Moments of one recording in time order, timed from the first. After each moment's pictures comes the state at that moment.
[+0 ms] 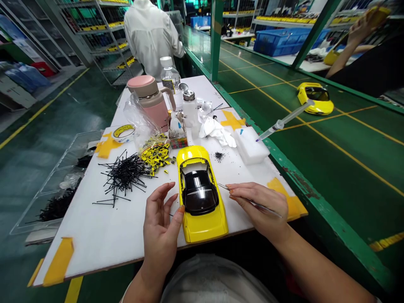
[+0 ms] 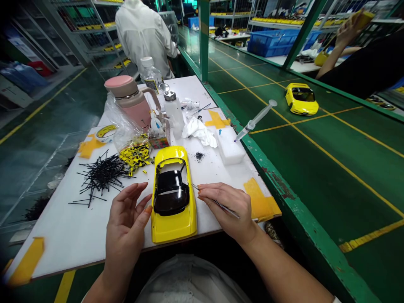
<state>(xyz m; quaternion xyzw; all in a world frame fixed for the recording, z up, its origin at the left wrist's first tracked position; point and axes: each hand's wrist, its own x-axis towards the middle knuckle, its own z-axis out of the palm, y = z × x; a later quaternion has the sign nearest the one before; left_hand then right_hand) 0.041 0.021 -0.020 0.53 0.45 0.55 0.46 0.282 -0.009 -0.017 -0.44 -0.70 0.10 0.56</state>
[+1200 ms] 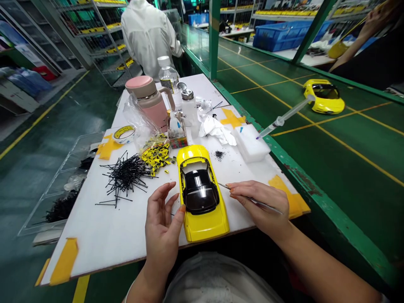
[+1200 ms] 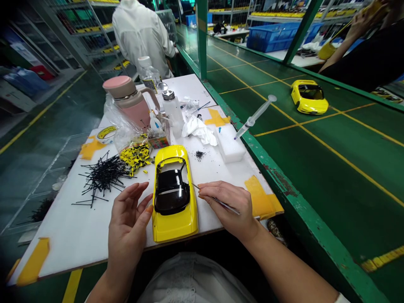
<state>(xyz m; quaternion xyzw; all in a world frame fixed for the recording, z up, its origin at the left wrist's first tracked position) 0.042 0.021 -0.019 0.53 0.45 0.54 0.47 0.282 -0.007 -0.016 -0.44 -0.69 0.11 0.56</state>
